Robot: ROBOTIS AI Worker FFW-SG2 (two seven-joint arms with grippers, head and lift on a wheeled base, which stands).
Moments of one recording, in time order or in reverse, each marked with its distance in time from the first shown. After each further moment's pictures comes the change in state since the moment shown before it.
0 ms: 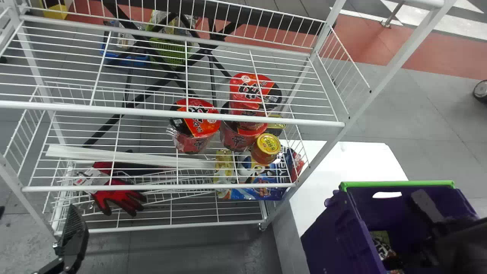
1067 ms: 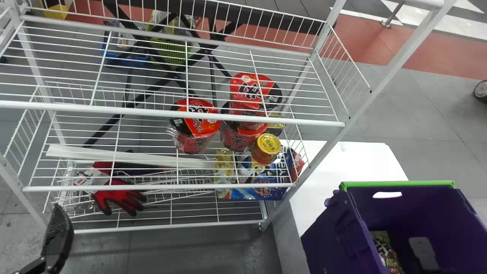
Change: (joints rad) left arm -0.025 0.002 0.057 0.052 0.079 -0.047 -0.069; right arm 0.061 0.142 -0.094 0.085 -0.214 0.103 -0.582
